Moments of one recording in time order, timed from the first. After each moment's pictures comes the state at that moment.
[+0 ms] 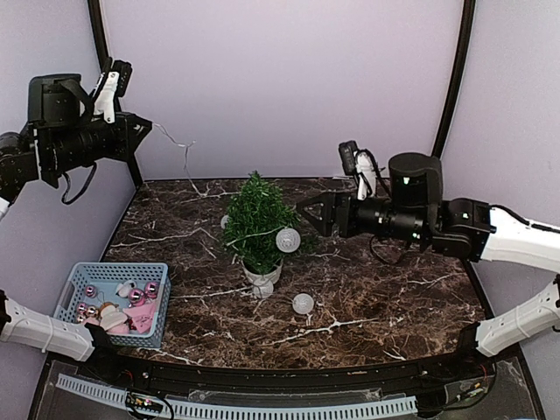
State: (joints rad) left arm -0.77 1.11 1.64 -0.85 -0.45 -0.13; right arm 1.07 1.18 1.02 -0.16 0.13 0.52
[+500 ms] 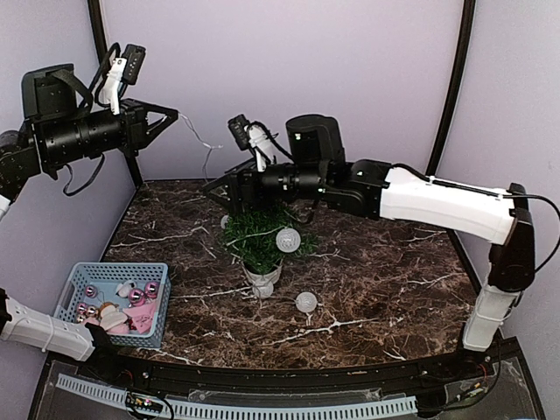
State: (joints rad) left arm -0.77 1.12 1.67 -0.72 -0.06 -0.04; right arm 1.07 1.76 1.66 -0.09 -0.21 0.20
